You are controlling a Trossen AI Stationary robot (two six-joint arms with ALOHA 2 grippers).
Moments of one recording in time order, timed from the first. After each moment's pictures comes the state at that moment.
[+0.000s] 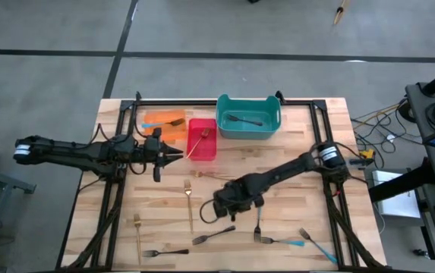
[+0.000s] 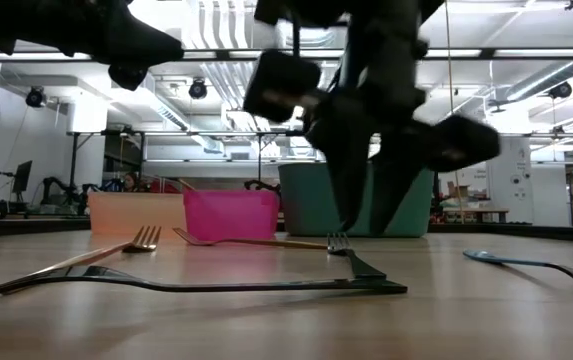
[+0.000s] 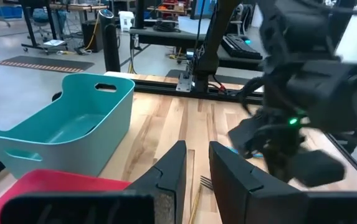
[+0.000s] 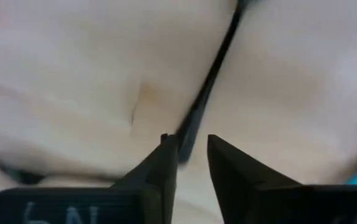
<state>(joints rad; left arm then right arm) -0.01 0.69 0.40 0.16 -0.09 -0.09 0.26 2.07 1.54 -0.78 -0.18 1.55</state>
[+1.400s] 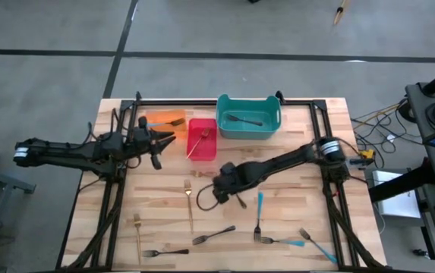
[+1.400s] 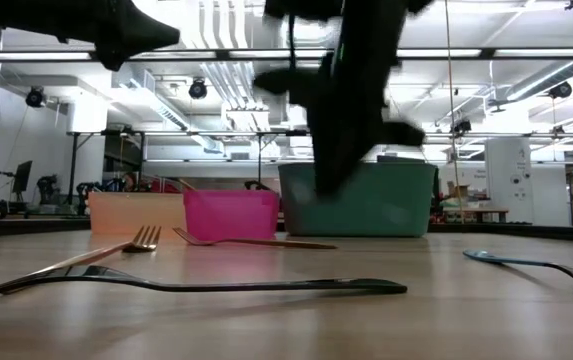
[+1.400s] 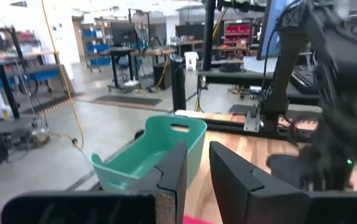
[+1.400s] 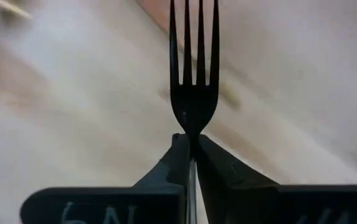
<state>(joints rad) 0.00 0.59 0.40 0.23 -0.38 0.04 0.18 1.99 1.52 -0.80 0.14 1.09</state>
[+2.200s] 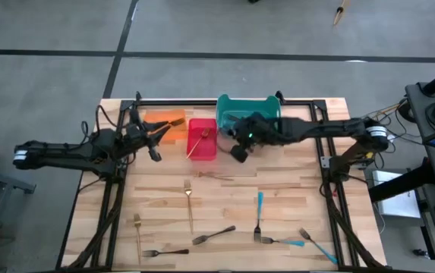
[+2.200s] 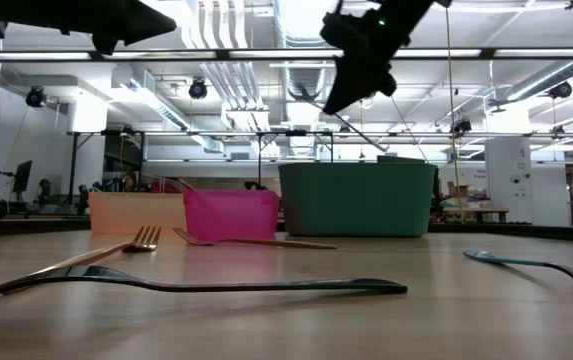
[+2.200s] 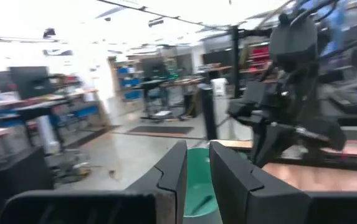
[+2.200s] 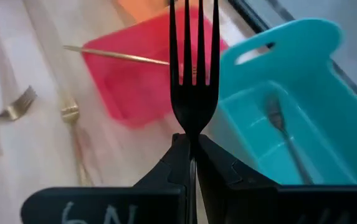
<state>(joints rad) 0.05 0.57 0.40 0.36 -0.46 0.22 -0.14 1.54 1.29 -0.58 0.26 0.25</state>
